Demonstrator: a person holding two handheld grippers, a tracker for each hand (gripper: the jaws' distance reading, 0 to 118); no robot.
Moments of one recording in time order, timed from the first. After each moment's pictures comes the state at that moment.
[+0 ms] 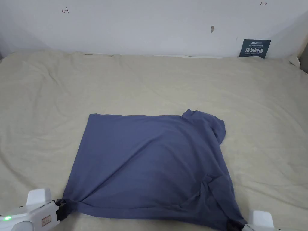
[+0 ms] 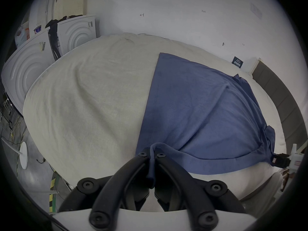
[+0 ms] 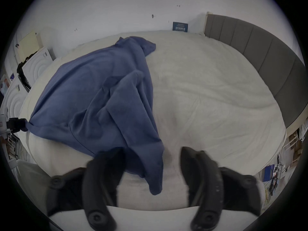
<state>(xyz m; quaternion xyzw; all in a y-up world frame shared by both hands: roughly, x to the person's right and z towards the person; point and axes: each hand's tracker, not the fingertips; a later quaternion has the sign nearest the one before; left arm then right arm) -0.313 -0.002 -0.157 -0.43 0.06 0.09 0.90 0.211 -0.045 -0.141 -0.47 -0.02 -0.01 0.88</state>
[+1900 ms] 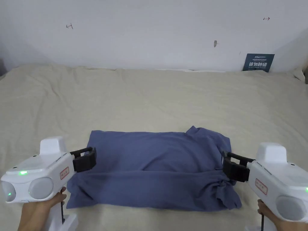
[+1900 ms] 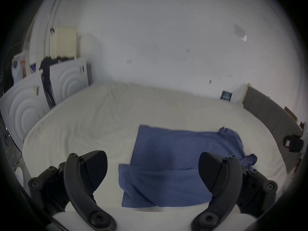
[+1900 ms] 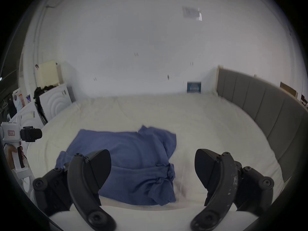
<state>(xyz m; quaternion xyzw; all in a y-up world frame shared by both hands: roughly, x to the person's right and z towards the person) -0.258 0.138 -0.238 -0.23 0.05 0.05 0.97 0.181 0.136 -0.230 -0.23 0.05 -0.02 0.97</state>
